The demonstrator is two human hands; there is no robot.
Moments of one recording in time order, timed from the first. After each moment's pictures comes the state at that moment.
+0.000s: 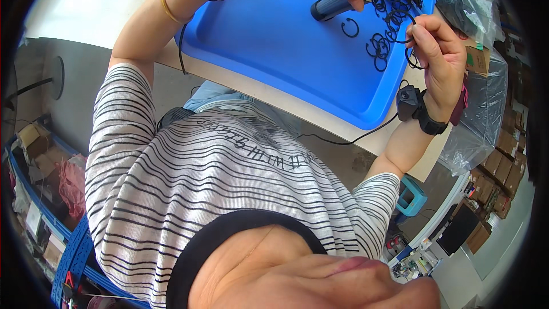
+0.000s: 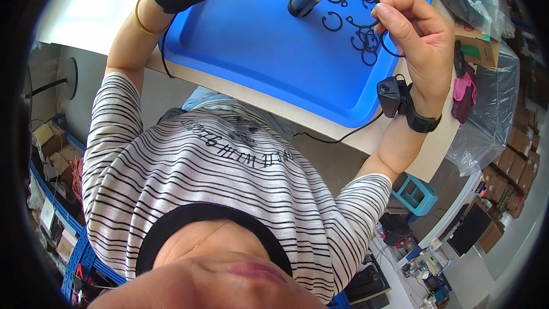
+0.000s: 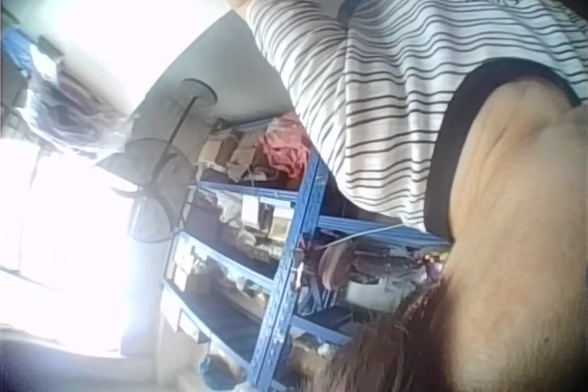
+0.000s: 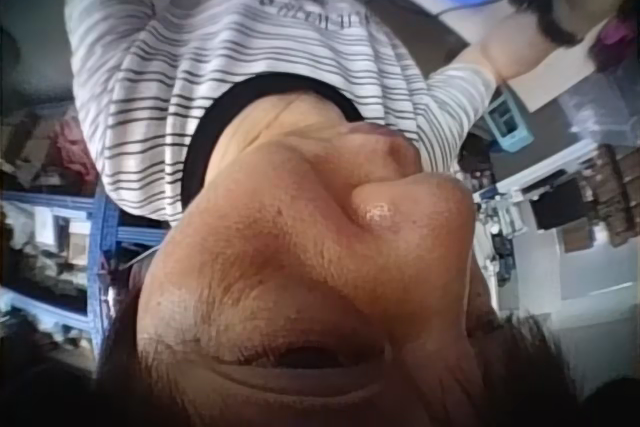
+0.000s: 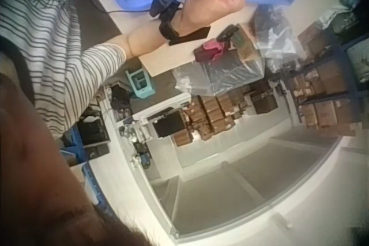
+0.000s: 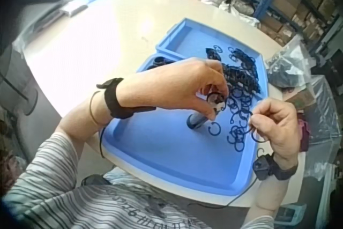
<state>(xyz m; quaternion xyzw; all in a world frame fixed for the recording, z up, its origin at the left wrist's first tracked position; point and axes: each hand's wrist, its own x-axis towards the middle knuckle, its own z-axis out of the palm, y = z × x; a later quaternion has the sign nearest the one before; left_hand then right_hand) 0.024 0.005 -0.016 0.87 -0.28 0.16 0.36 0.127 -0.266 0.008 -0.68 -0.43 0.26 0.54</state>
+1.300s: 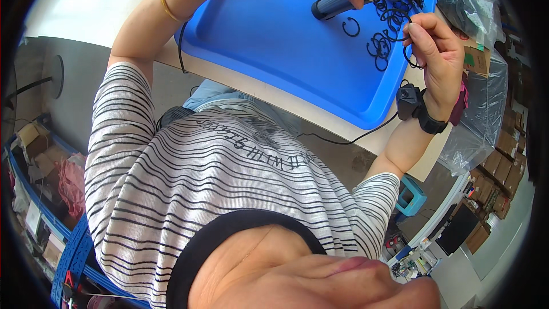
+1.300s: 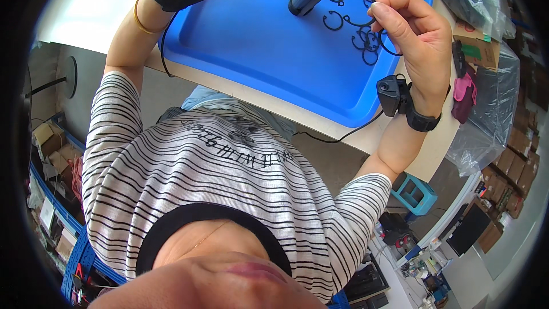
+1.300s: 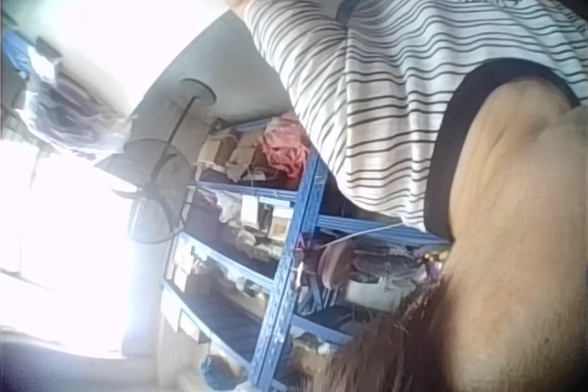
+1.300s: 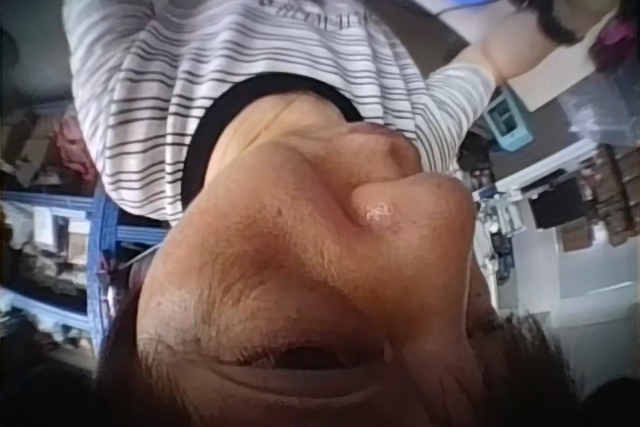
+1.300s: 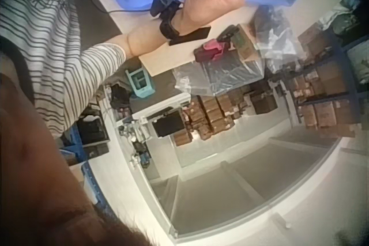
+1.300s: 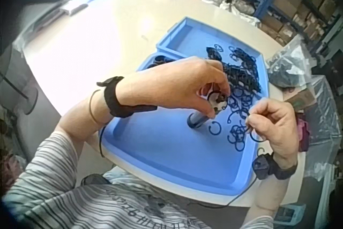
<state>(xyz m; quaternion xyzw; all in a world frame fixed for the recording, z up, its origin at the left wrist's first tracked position) 0.019 0.004 -0.012 0.88 -0.27 0.16 0.35 0.132 -0.265 0.003 -0.69 -0.44 0.27 0.51</state>
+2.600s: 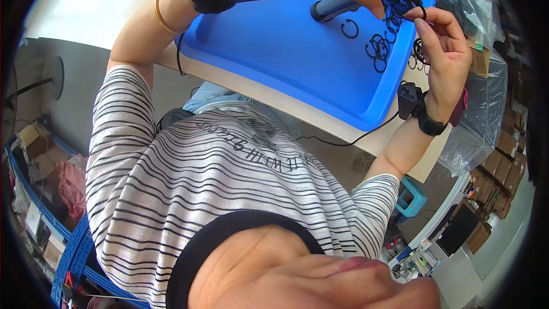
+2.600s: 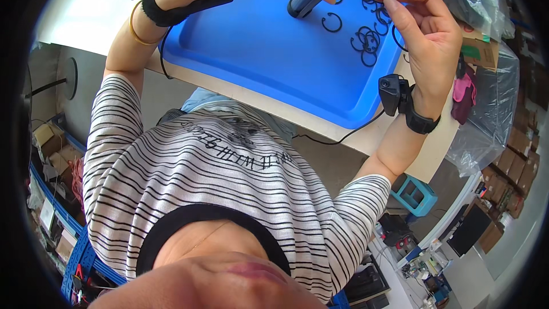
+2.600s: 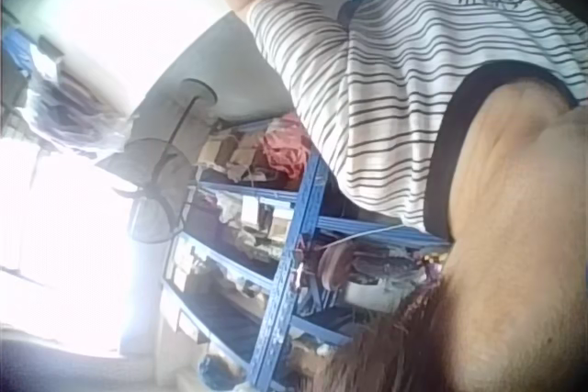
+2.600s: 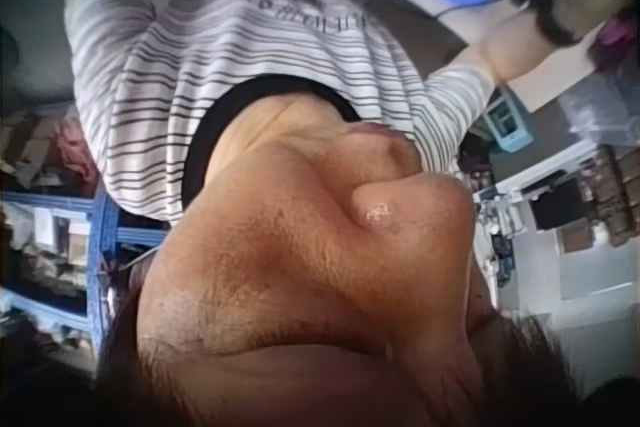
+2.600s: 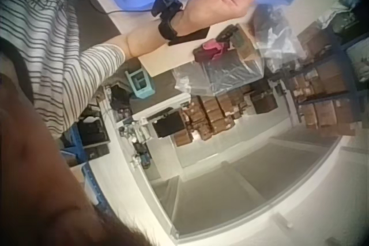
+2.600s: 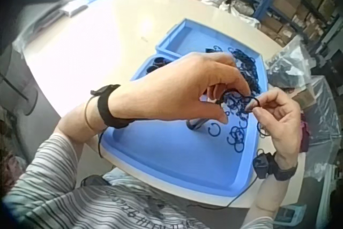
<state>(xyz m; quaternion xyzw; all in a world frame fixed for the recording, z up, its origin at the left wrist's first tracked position) 0.008 -0.012 -0.003 0.83 -0.28 0.24 0.42 0.134 -0.263 0.003 -0.69 -0.44 0.19 0.54</state>
